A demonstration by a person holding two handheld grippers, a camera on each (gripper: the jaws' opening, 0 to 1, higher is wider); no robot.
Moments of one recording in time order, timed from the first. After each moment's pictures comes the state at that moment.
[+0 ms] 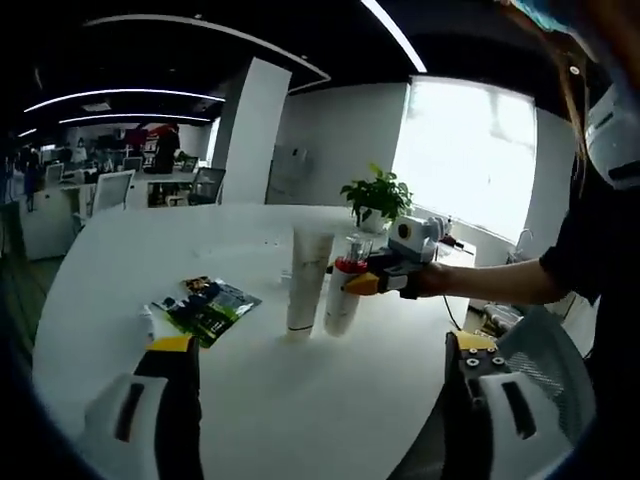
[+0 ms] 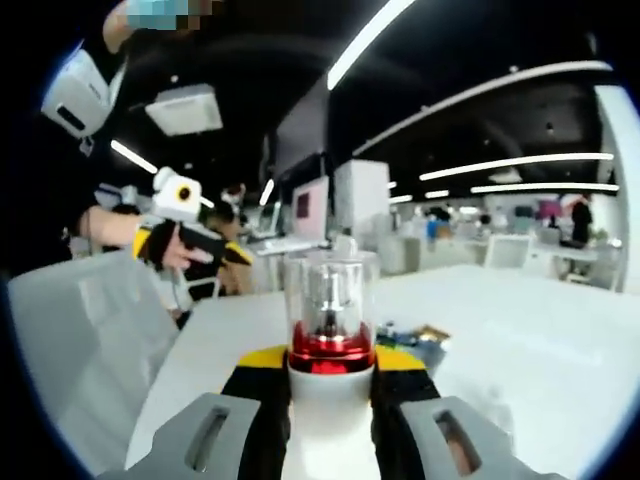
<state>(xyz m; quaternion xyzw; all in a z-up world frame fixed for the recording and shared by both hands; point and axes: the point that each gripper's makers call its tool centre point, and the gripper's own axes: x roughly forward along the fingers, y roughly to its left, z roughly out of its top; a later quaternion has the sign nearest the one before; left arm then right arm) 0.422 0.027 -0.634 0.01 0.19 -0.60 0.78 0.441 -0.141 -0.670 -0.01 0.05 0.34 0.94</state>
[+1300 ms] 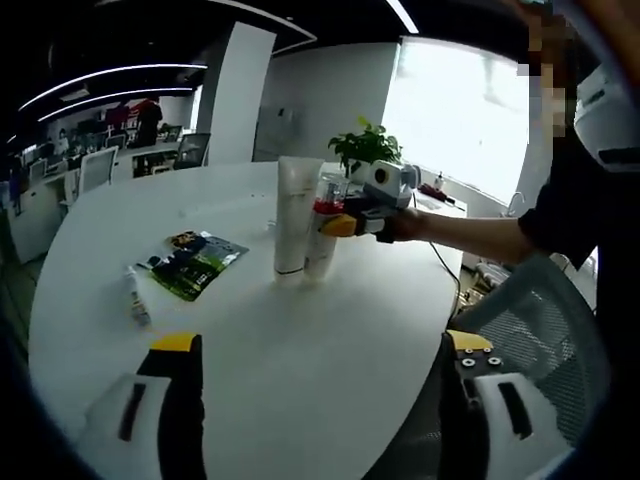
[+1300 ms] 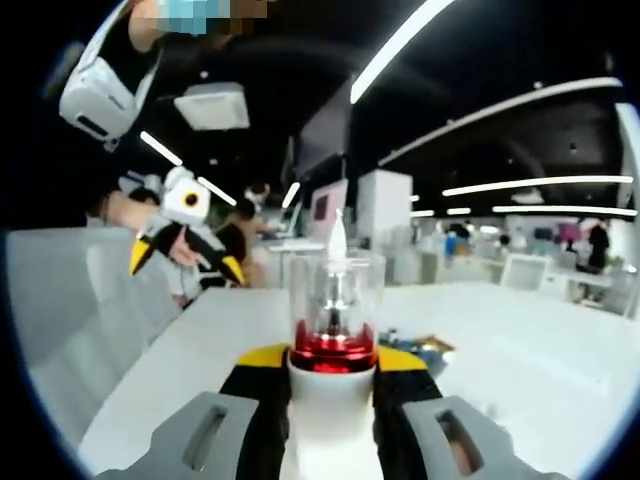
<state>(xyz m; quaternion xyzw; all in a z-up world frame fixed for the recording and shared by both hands) 0.401 0.033 -0.681 0.07 0.25 -0.62 0.74 0.460 -0.140 -0.684 -0.04 0.03 0.38 0.92</state>
